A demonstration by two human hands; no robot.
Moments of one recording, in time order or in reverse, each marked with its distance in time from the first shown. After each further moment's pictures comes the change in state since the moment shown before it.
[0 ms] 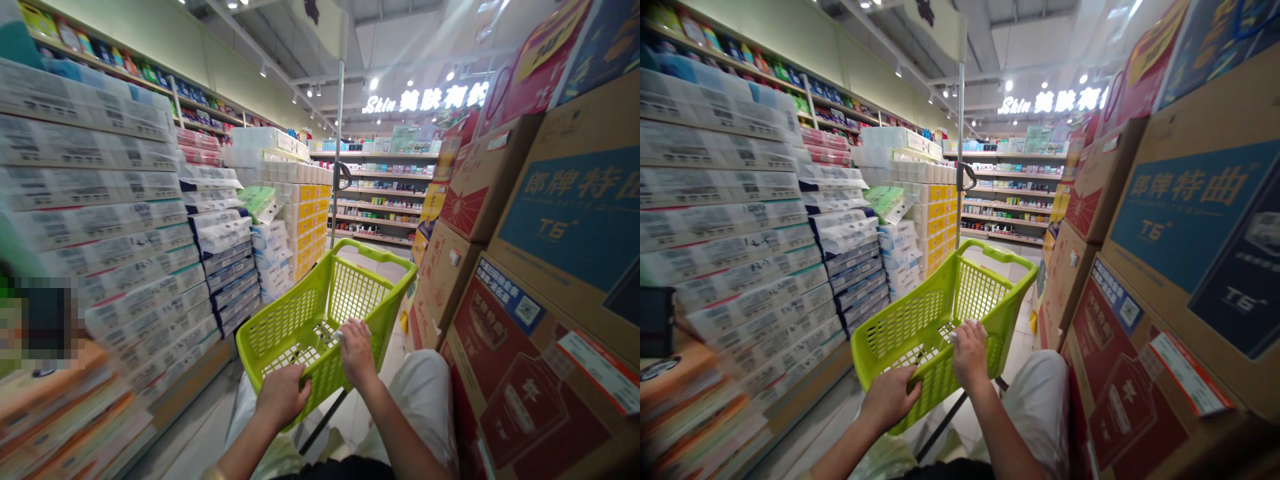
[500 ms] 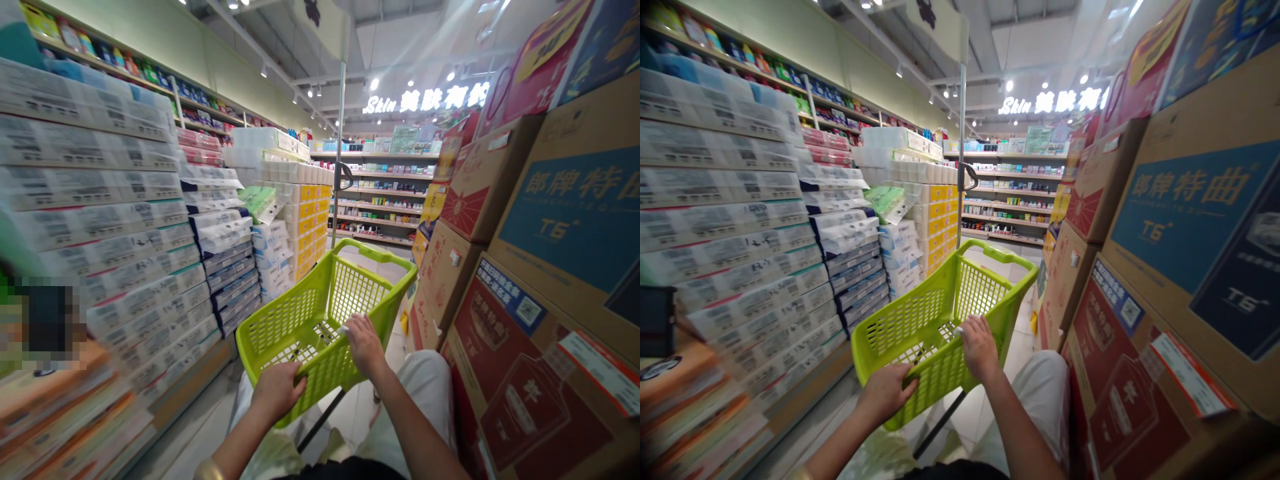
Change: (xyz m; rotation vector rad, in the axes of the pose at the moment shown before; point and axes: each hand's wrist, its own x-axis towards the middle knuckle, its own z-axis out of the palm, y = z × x) left_hand 0.008 -0.013 -0.002 0.037 -0.039 0.033; right_hand 0.014 0.028 -0.014 -0.074 -0.074 -0.113
